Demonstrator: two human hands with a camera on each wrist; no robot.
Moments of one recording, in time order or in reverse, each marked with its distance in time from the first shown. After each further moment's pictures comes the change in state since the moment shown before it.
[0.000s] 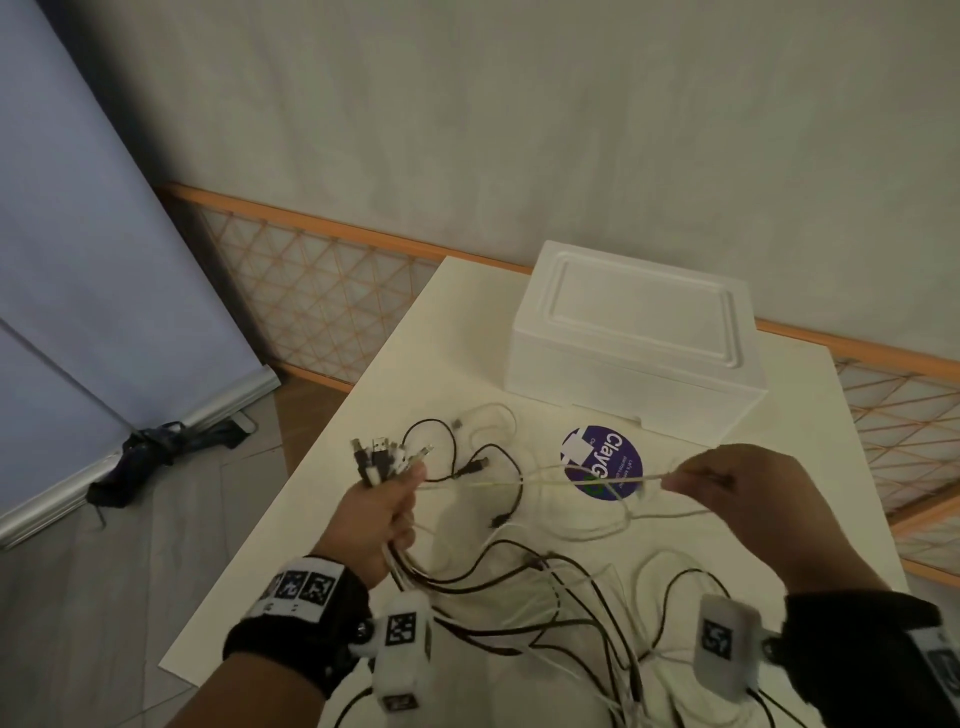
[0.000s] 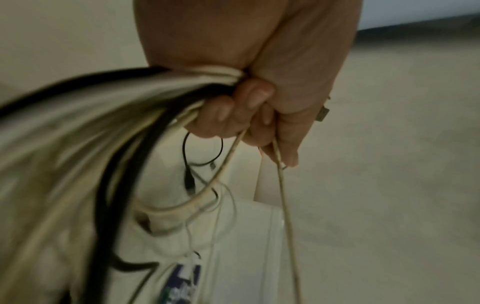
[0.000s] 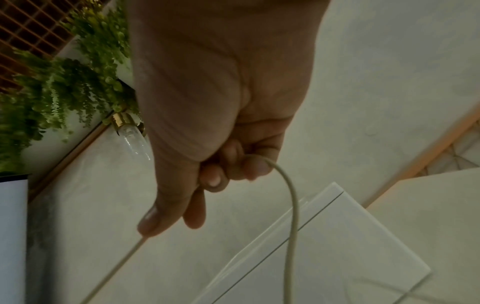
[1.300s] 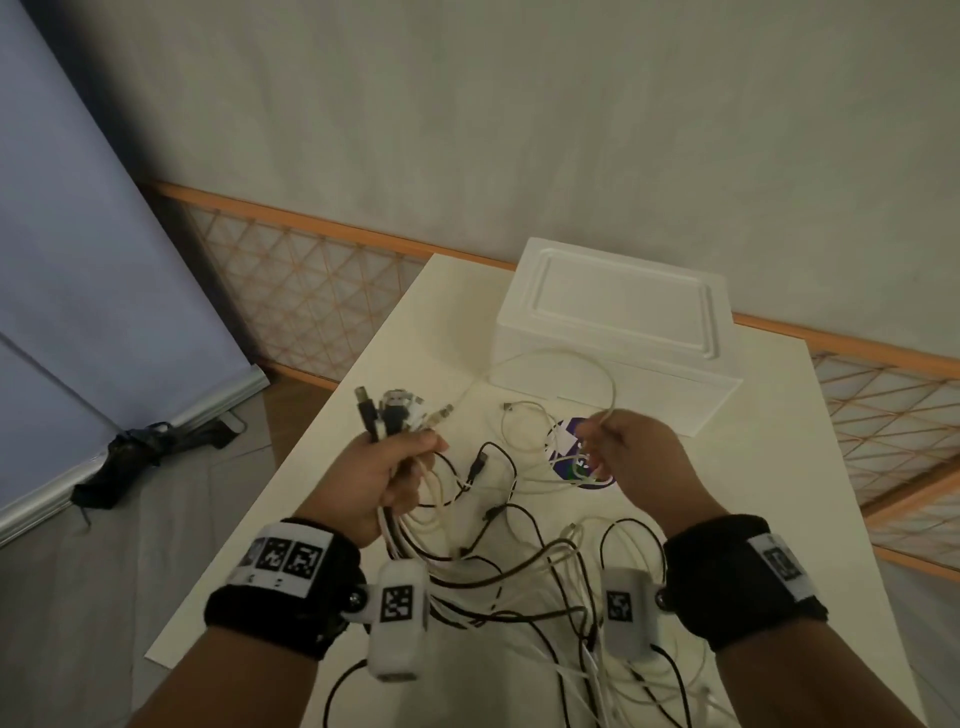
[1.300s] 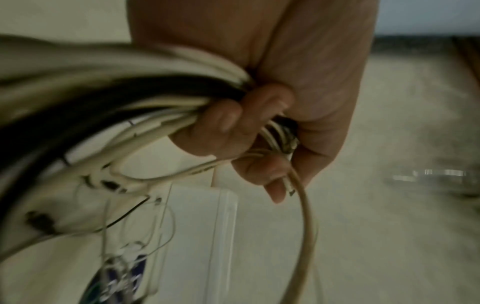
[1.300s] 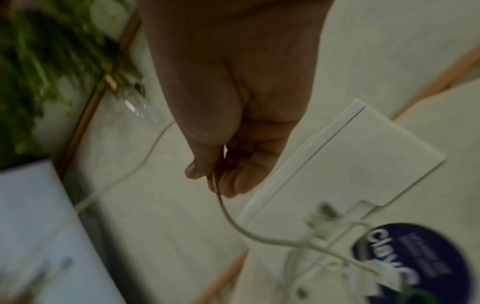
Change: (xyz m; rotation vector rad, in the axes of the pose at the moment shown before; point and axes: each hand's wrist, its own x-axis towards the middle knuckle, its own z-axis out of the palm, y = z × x) left_hand -0.028 0.037 0.027 0.090 -0.290 0.083; right_hand 0.036 -0.031 0.057 0.344 -0.040 0.071
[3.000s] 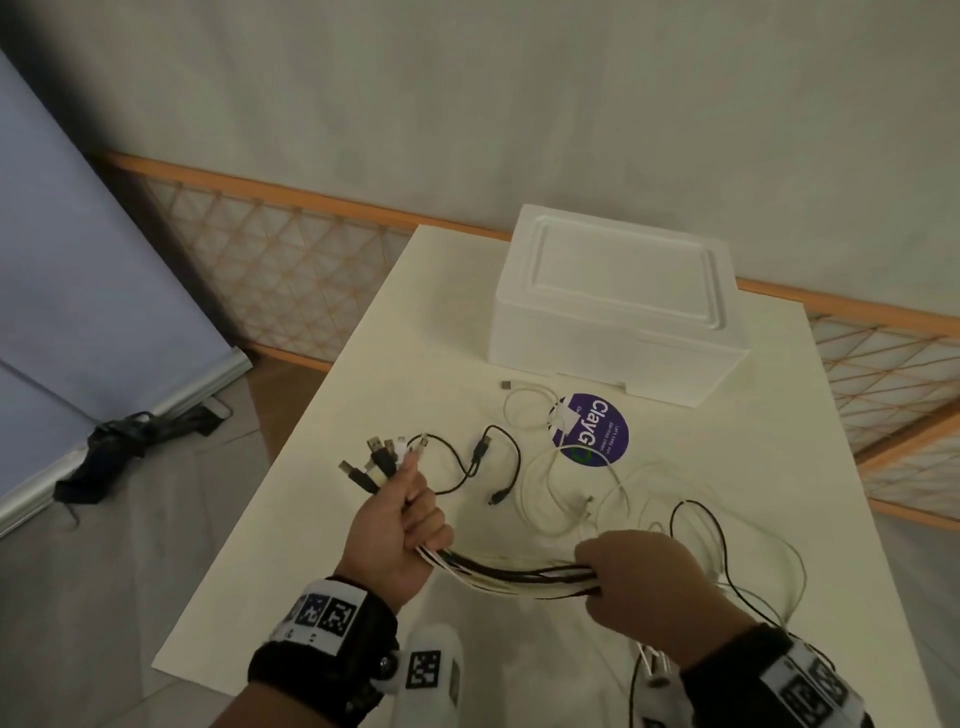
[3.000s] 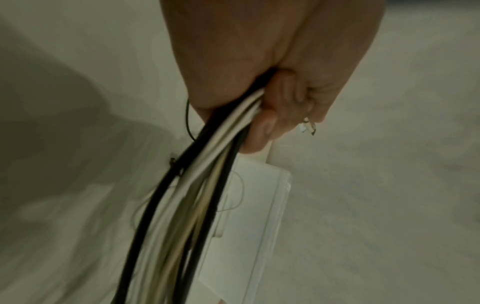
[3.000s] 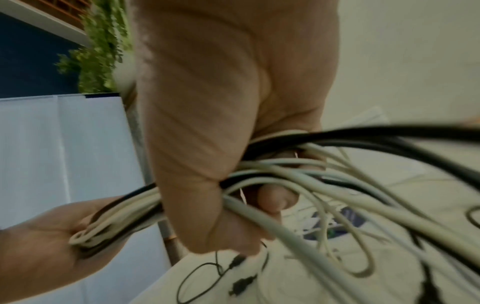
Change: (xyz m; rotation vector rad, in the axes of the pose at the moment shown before) left_hand -0.001 -0.058 -0.007 -0.533 0.074 -0.168; right_hand -0.086 0.006 0.037 -0.850 -0.500 -0.081
